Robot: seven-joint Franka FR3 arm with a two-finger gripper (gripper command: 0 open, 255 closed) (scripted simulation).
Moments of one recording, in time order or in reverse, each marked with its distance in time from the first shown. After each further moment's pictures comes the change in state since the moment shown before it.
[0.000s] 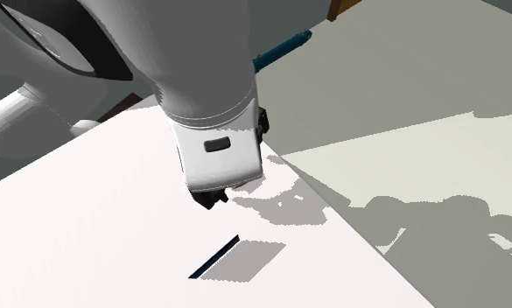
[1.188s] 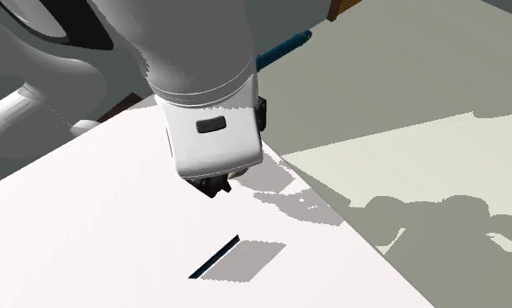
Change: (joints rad) arm -0.001 -0.005 -0.004 0.065 -0.003 -0.069 0.004
